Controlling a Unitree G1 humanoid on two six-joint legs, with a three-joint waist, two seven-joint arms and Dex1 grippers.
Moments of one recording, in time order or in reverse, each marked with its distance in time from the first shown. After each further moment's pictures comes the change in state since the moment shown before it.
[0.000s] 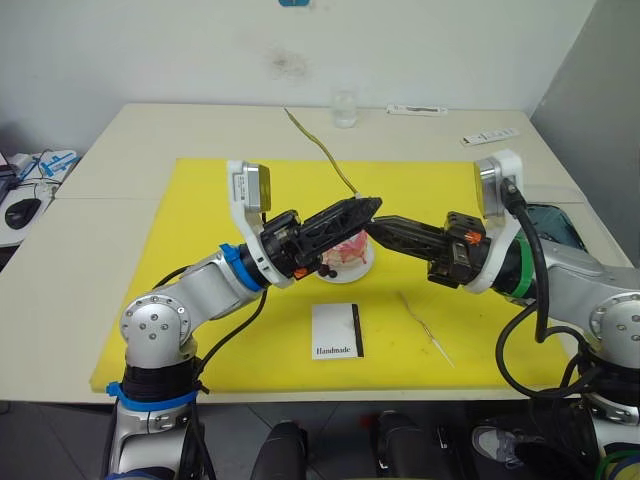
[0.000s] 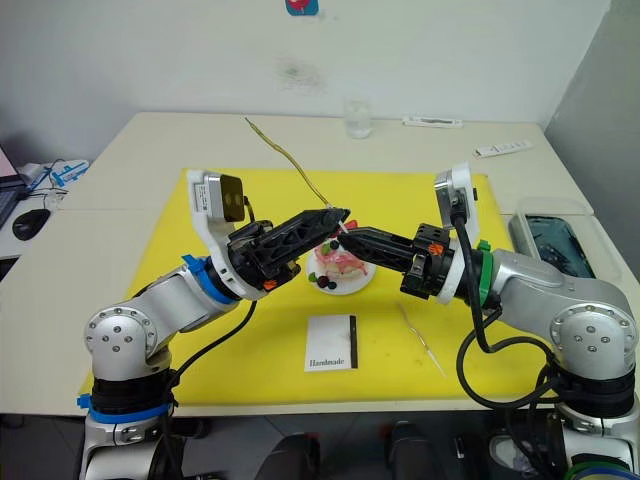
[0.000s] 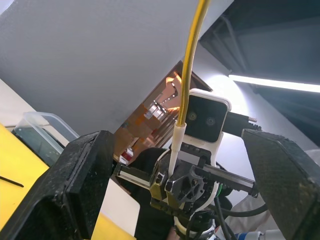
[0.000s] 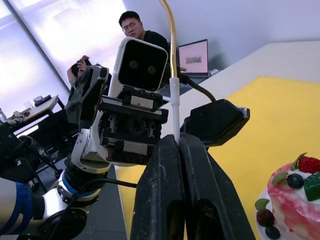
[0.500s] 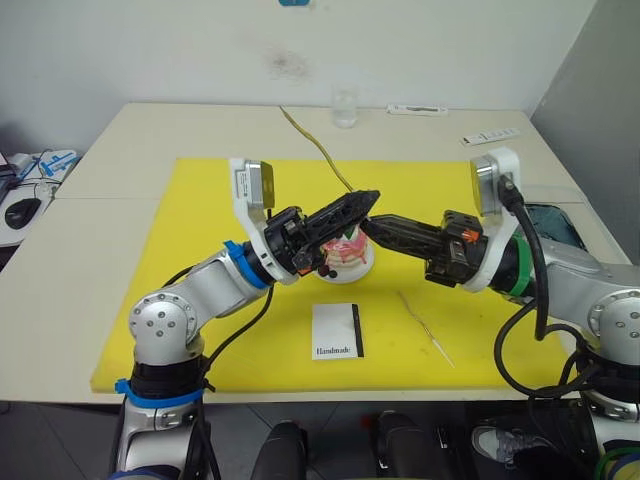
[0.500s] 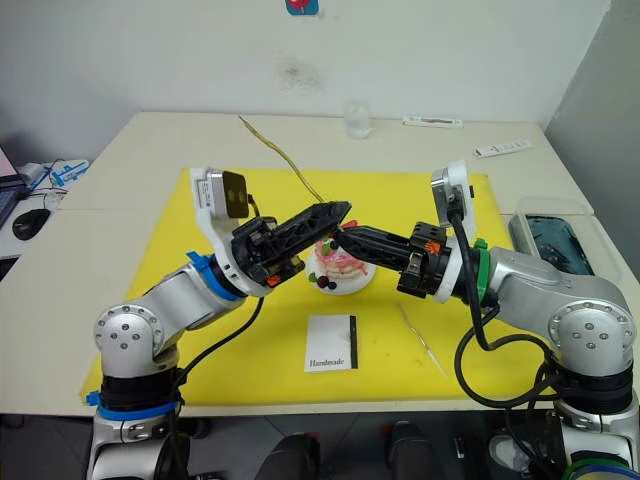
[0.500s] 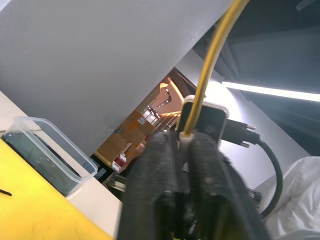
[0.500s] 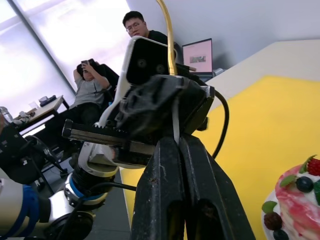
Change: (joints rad) left arm -0.010 -0.019 -0.016 0.022 0.000 -0.019 -0.001; right arm -0.008 -0.002 0.012 0.005 0.035 -0.004 -0.012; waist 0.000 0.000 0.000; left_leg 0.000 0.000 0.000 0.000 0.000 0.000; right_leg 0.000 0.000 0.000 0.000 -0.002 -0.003
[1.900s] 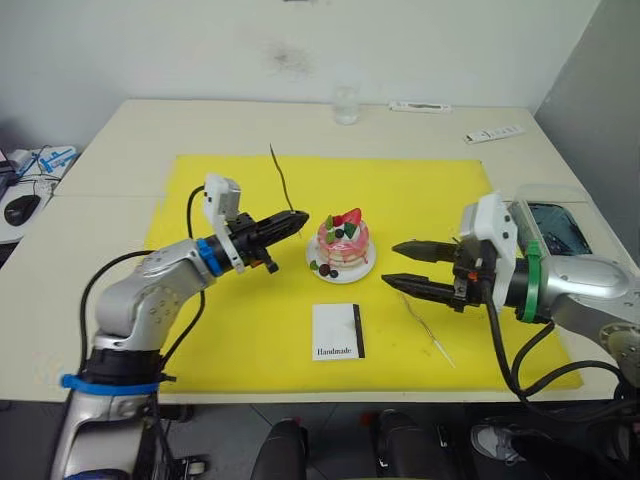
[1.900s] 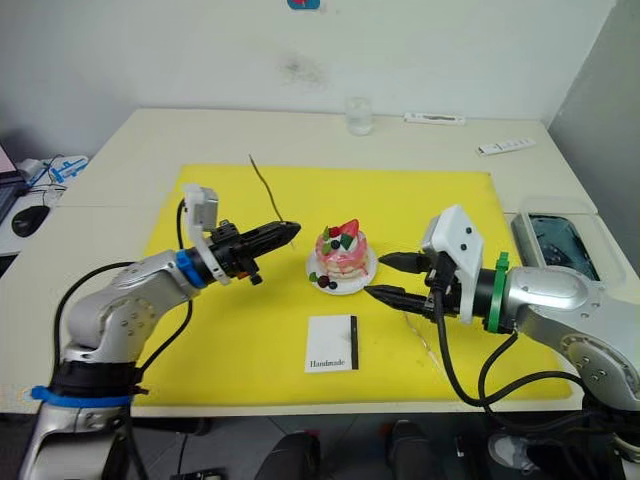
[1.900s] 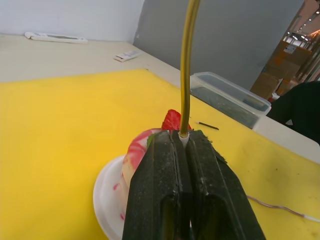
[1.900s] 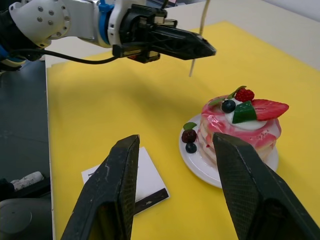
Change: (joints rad) left arm -0.026 0.236 -0.075 0.292 0.868 -0.322 -0.472; right arm 0.136 -0.264 0.116 -0.164 -0.556 -0.138 0.313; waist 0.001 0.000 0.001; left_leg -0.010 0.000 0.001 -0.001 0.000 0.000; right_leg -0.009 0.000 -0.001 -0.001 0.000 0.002
